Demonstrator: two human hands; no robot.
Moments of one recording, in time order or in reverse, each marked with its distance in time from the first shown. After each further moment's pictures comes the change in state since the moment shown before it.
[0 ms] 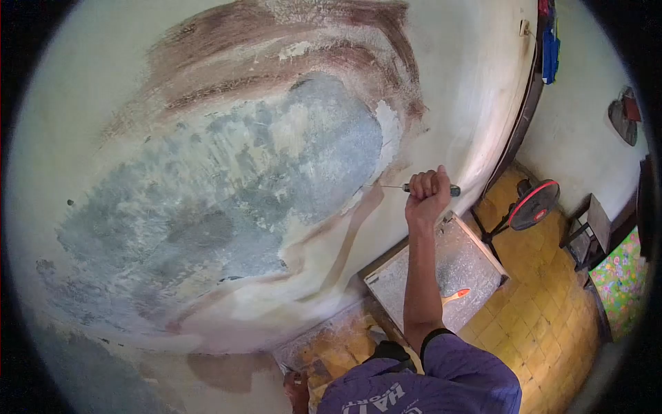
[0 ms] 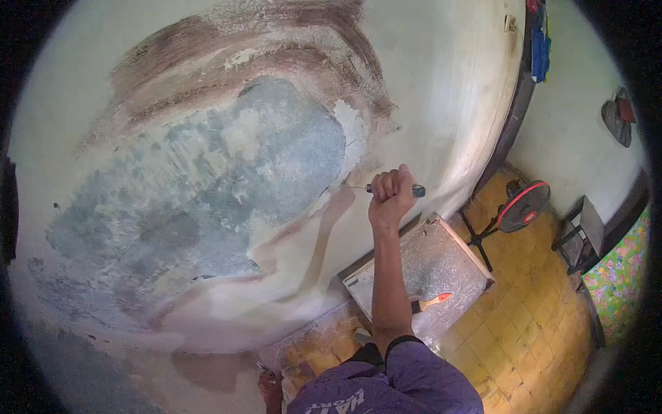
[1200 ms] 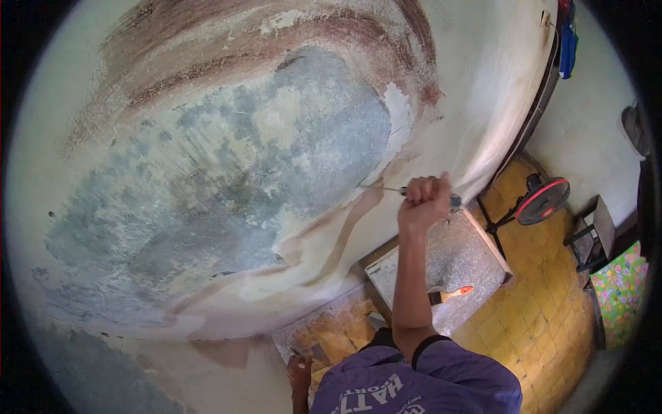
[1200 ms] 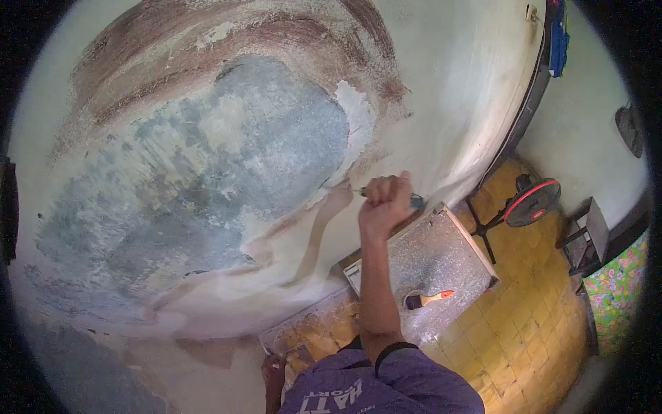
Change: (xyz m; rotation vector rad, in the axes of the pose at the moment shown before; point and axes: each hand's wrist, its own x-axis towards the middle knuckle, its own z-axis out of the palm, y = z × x) left_hand 0.020 0.040 0.016 0.097 -0.114 0.062; right_hand -0.022 0.023 0.000 -0.063 0.194 0.095
